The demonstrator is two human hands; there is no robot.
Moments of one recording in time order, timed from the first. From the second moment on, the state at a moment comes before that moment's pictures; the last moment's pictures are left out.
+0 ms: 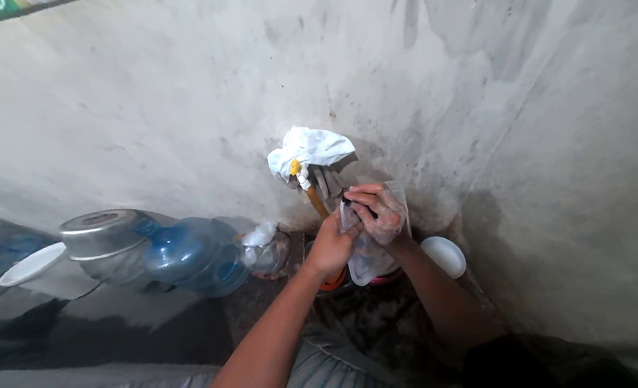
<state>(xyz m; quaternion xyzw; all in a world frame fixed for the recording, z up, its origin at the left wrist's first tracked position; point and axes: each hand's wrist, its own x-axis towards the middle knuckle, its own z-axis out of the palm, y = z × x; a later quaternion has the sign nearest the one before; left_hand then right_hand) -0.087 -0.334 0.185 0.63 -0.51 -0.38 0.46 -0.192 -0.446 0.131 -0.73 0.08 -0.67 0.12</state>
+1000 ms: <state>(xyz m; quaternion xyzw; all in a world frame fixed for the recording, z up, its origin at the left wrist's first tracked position) -0.081 -0.321 0.195 0.61 -0.51 -0.36 0.49 -0.192 -0.472 0.116 -0.65 0.22 -0.72 0.07</state>
